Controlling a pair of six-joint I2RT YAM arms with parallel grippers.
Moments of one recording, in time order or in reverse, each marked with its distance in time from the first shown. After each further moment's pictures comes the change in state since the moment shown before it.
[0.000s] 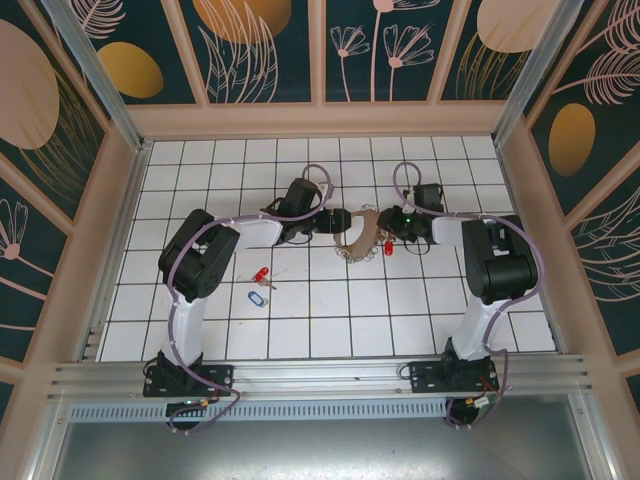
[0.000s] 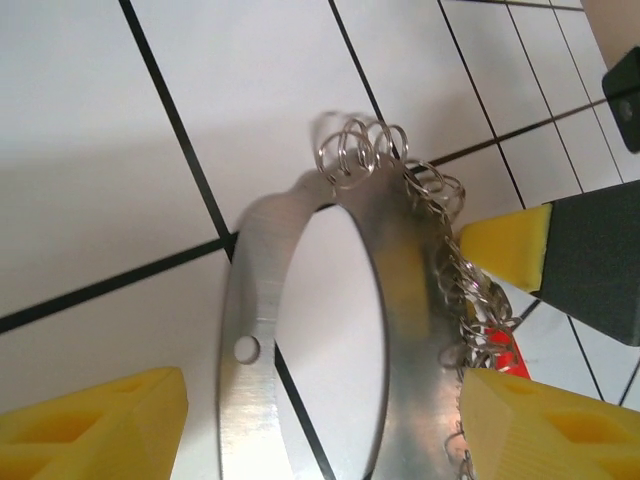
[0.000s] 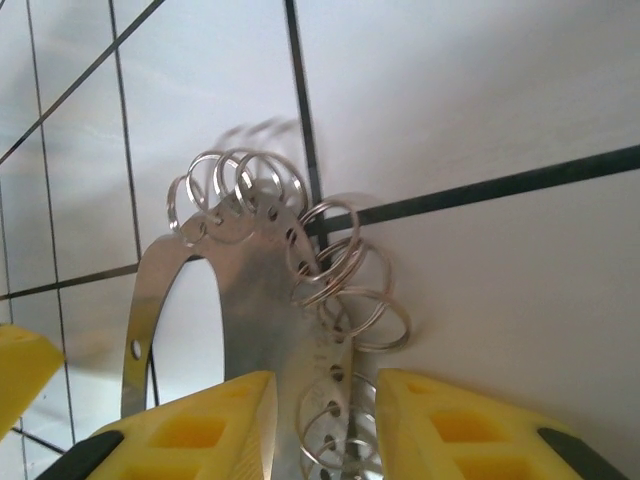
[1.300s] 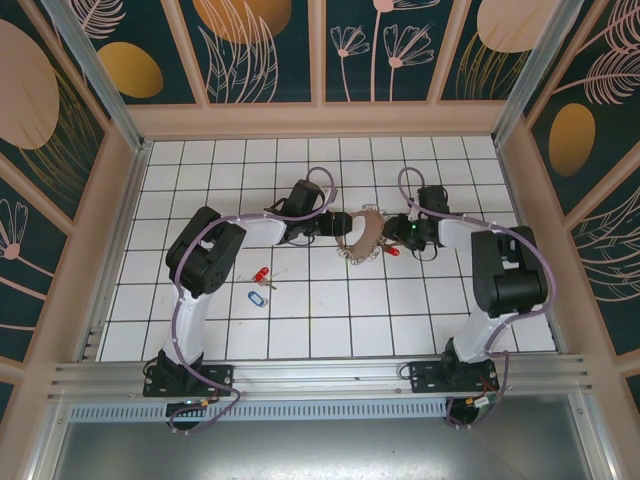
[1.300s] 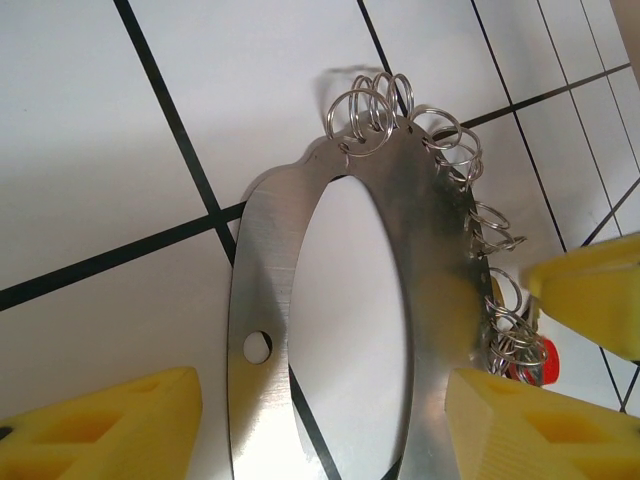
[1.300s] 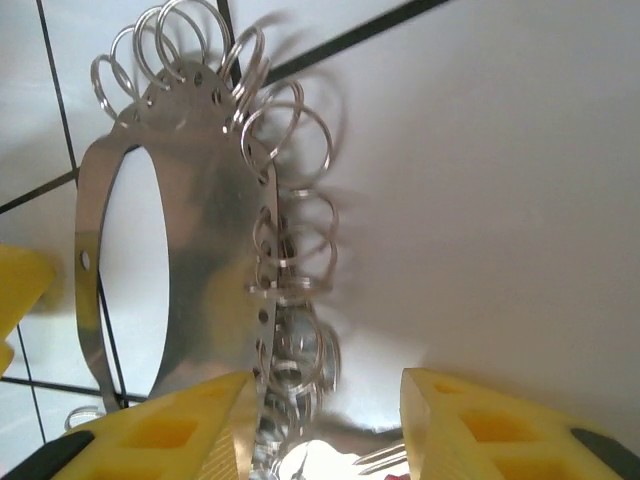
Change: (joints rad) left arm 0.002 0.057 0.039 -0.024 0.051 0.007; right arm -0.011 -0.128 -0.031 -0.237 0.026 -0.064
